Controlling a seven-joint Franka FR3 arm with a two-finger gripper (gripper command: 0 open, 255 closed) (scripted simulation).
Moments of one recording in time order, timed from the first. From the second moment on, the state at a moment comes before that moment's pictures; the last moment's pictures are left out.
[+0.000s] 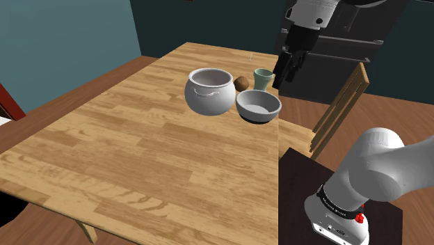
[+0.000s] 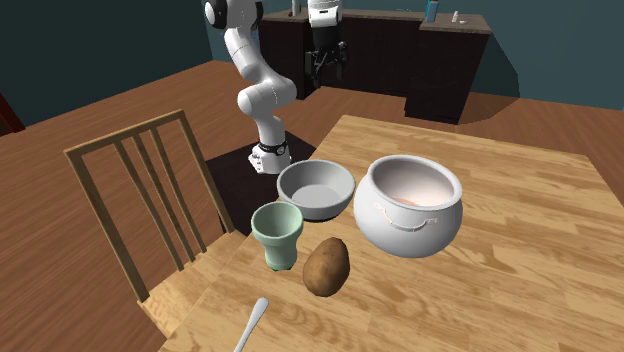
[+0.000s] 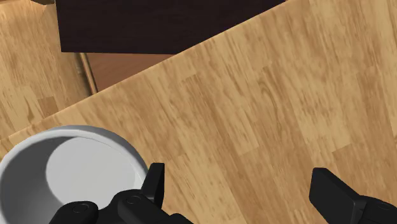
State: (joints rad) arm 0.02 -0.80 0.00 -2.32 0.09 1.57 0.05
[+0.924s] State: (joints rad) arm -0.03 -0.53 -0.22 -2.22 -0.01 1.72 -0.20
